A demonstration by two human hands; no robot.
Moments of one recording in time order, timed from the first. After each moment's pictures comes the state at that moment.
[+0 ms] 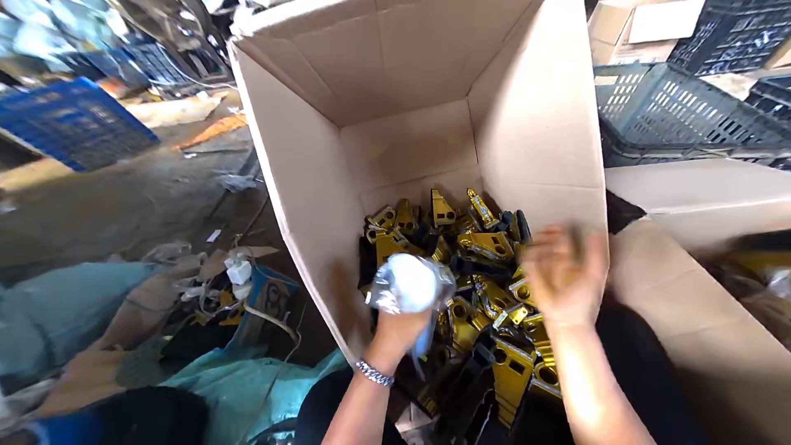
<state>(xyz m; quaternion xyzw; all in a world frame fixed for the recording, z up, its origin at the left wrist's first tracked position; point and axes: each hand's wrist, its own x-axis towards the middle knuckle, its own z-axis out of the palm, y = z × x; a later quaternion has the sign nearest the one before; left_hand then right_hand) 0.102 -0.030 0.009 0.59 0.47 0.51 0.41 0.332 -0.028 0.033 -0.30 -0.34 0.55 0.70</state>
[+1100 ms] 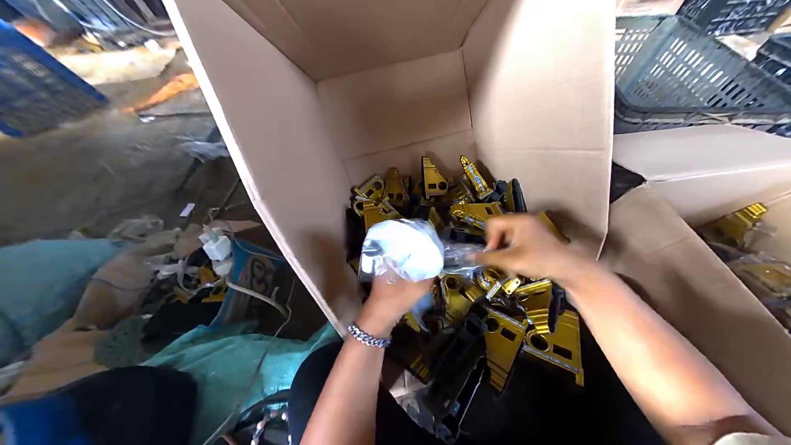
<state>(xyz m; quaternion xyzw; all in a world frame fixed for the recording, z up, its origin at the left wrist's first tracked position) 0.110 -0.019 0.022 0.63 0.45 0.48 0.41 0.337 -0.020 0.070 -0.55 -0.67 0.40 0.29</state>
